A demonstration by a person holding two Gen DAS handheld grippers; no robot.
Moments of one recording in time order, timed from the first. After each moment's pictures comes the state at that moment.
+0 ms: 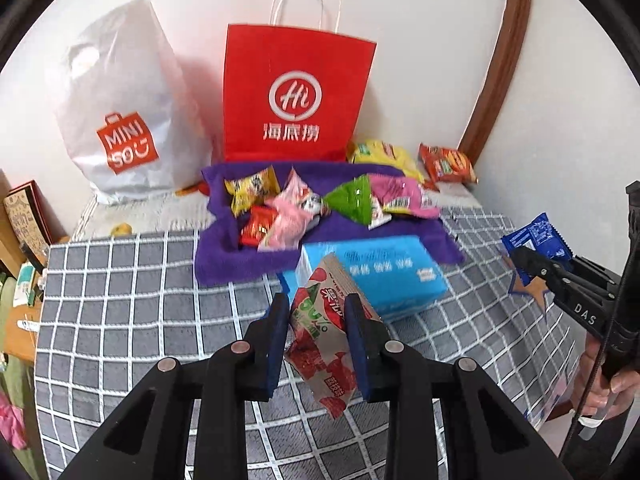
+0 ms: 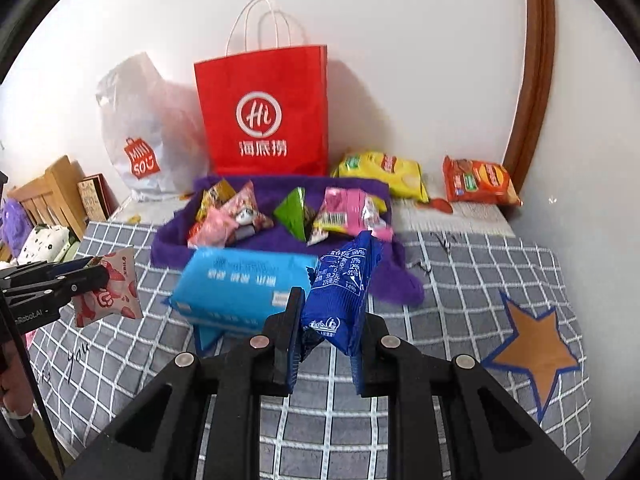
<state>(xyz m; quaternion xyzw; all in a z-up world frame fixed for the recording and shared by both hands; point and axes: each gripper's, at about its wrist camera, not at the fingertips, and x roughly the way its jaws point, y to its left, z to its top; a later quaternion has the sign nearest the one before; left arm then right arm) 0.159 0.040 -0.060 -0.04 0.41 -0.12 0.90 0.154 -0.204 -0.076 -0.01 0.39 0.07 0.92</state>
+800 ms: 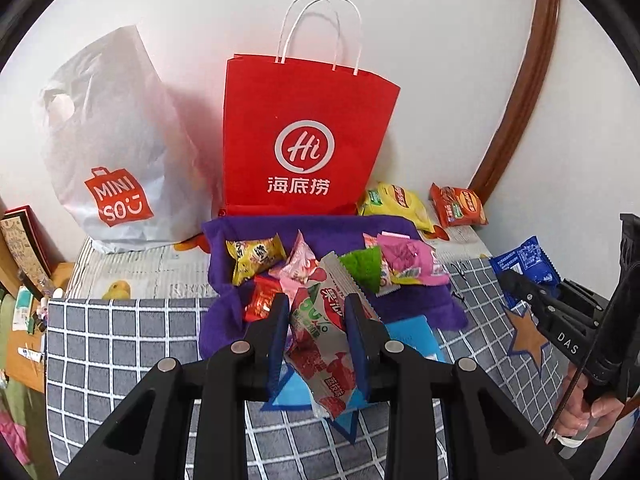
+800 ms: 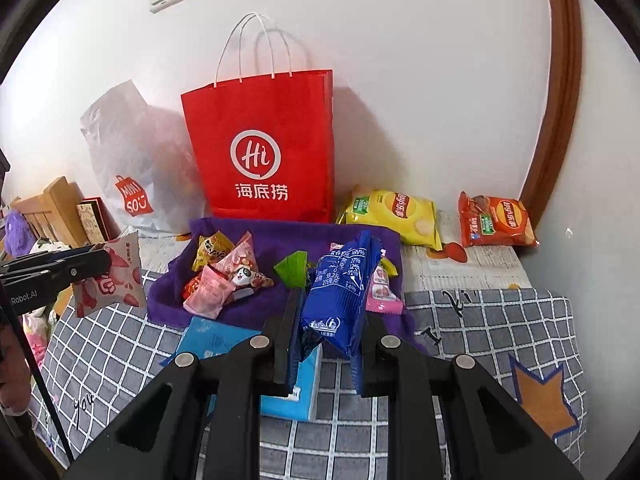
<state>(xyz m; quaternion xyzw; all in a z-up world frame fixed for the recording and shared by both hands) 0.239 0.044 -0.022 -0.06 0.40 -0.11 0.91 0.235 -0.197 -0.050 -0.01 0.38 0.08 0.92</state>
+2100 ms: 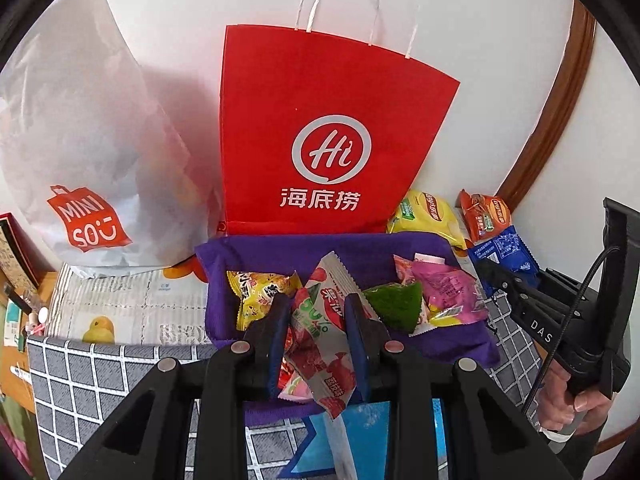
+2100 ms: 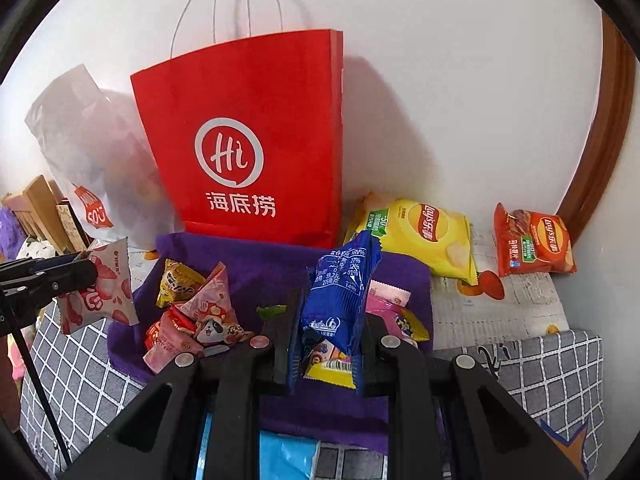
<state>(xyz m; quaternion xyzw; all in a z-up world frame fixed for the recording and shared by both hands) 0.329 0.050 -0.057 -0.06 0.43 -0.10 0.90 0.351 -0.175 -0.094 -0.02 0.40 0.09 0.91</state>
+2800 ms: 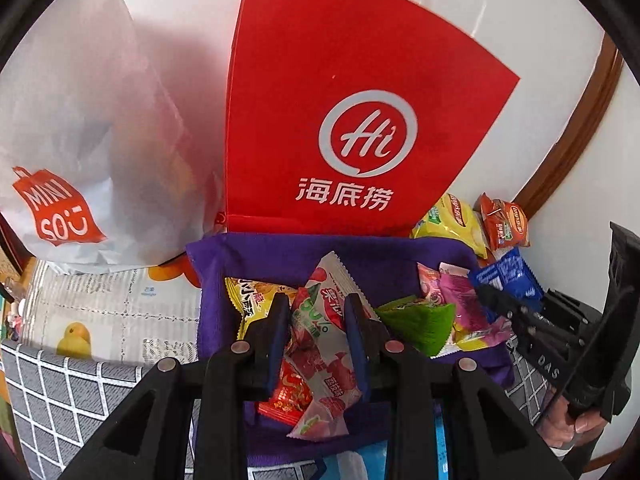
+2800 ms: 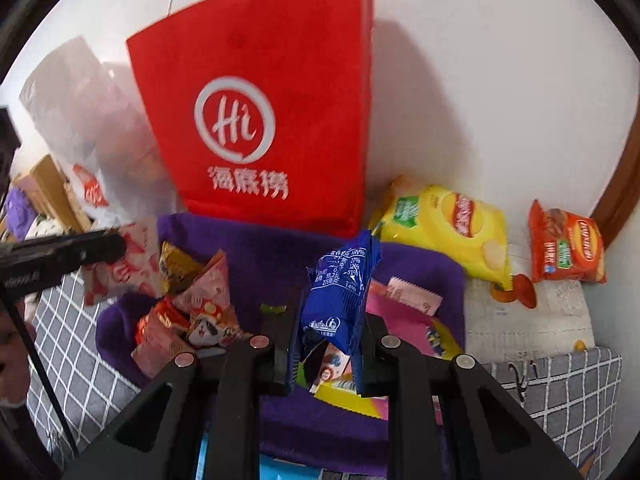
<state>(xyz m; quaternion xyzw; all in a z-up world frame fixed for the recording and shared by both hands) 0.376 0.062 -0.097 -0.09 0.45 -0.10 0.88 0.382 -0.164 -0.129 -0.03 0.43 0.13 0.89</state>
